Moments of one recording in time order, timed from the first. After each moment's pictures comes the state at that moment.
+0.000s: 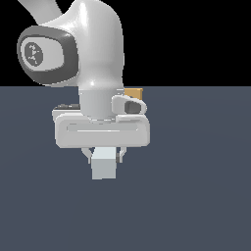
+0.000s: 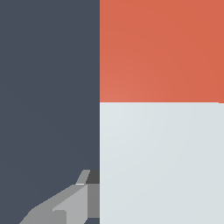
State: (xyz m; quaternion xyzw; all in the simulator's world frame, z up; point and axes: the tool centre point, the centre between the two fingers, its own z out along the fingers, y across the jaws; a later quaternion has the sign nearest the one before) arm -0.047 -0.041 0.031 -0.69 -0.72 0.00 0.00
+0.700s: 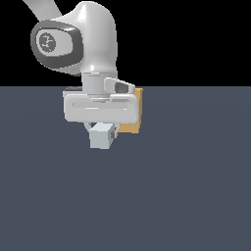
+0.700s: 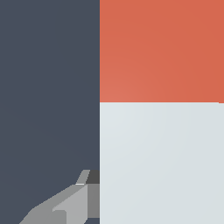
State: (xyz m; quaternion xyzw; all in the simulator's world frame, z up) arm -0.064 0.033 0.063 -0.75 -0.67 0.00 0.00
